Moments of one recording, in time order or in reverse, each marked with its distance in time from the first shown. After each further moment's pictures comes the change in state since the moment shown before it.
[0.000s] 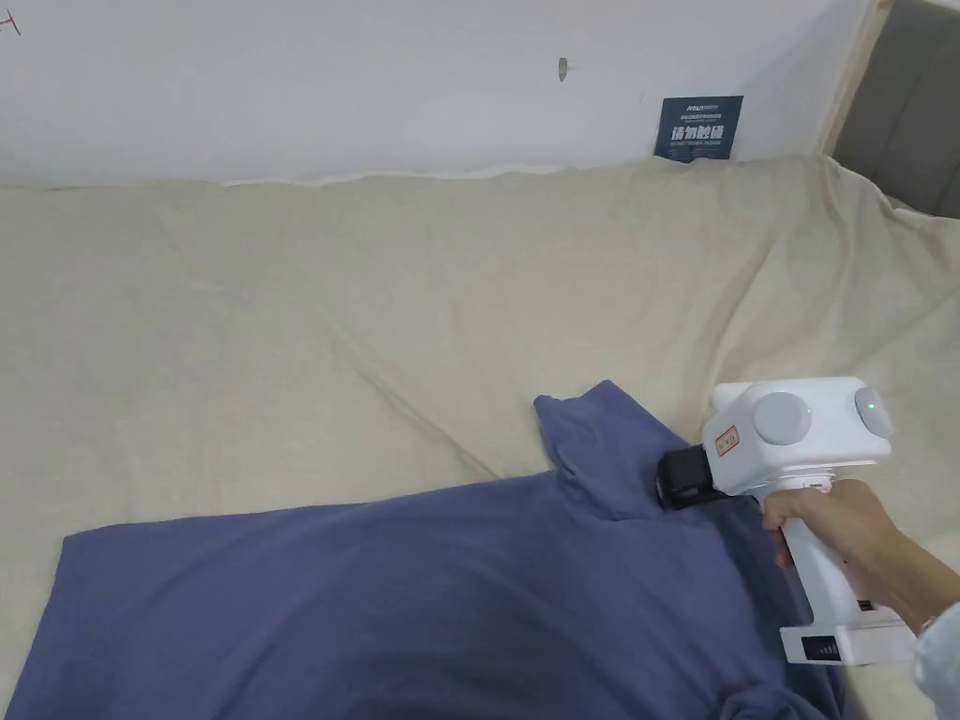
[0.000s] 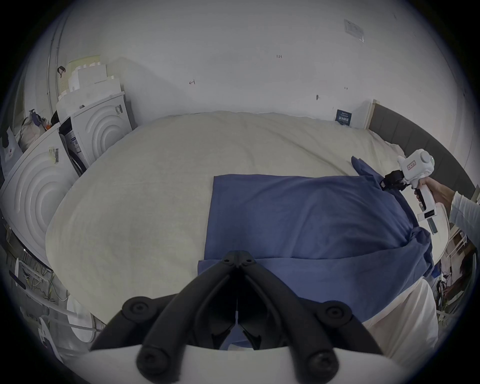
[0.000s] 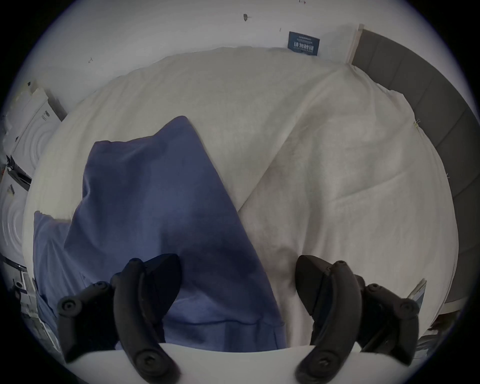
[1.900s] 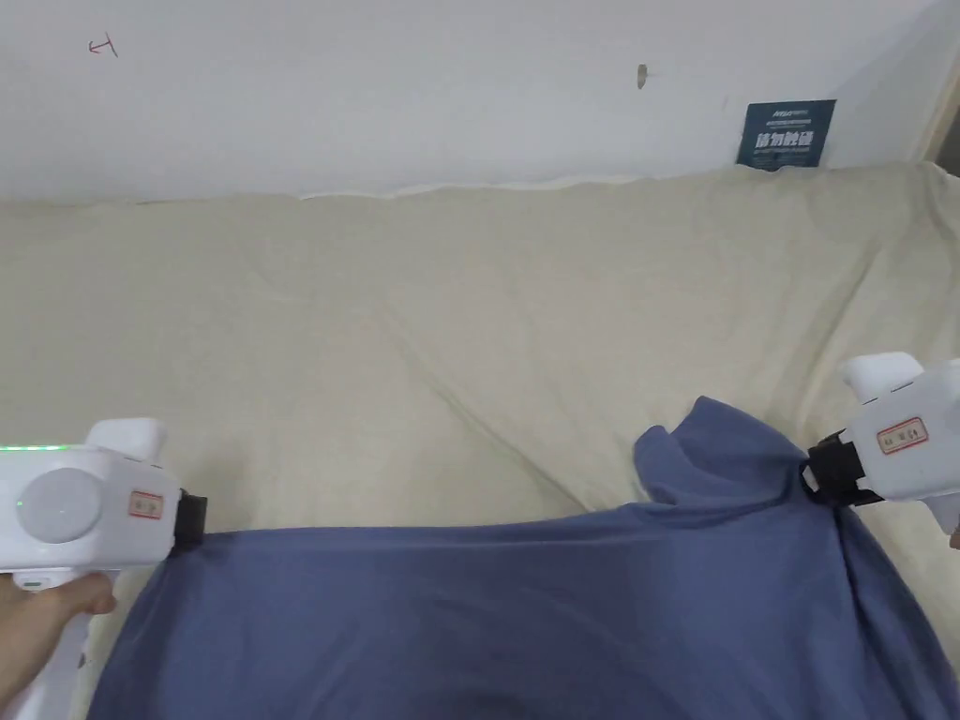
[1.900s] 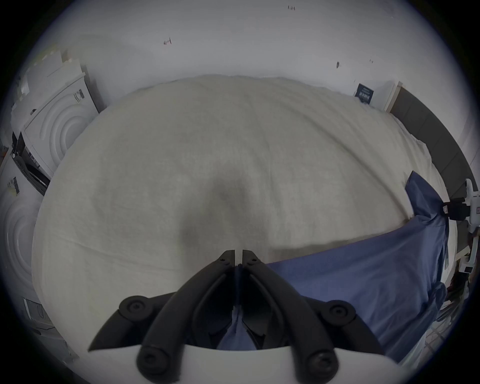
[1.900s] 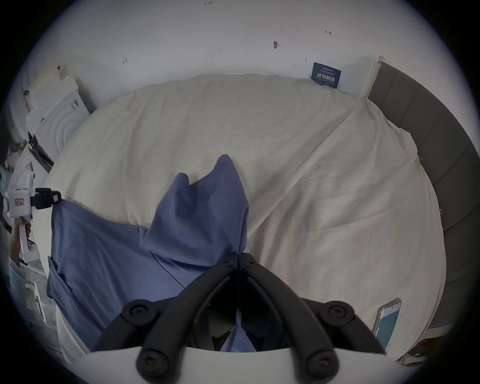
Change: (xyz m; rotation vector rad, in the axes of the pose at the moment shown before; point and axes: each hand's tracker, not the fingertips) left arm -0.018 0.169 -0.214 -0.224 -0.049 -0.027; right arm -0.003 0.010 0.082 0.098 0.100 0.099
